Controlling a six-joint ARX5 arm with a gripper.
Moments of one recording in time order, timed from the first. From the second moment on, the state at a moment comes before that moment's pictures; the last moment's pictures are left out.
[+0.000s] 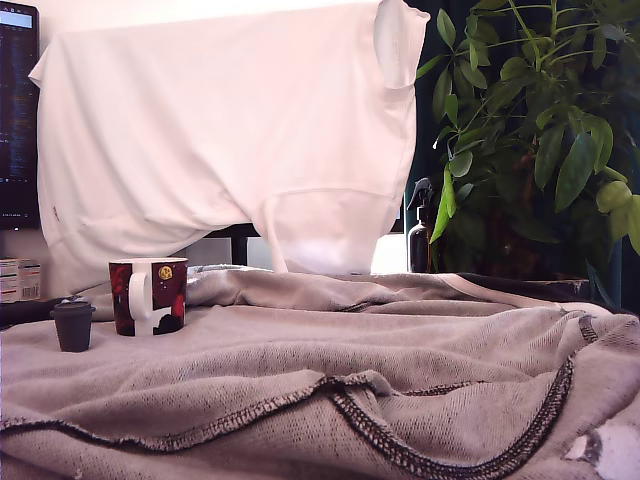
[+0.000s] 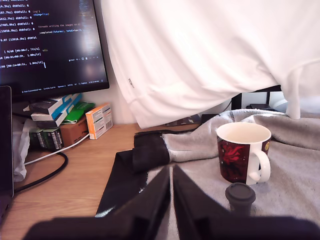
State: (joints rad) arm -0.01 0.00 0.02 -0.01 0.00 0.00
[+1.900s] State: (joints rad) arm -0.18 1.48 0.30 0.77 0.11 -0.12
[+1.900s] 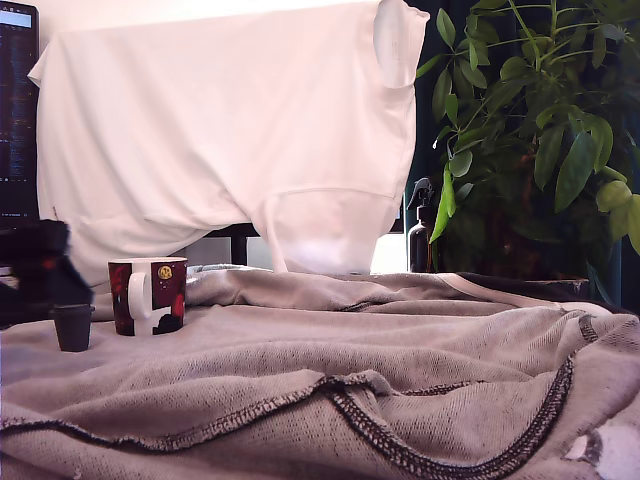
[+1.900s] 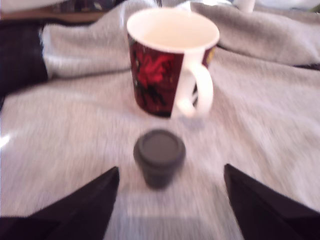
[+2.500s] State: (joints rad) arm -0.18 1.68 0.47 0.77 0.10 -0.05
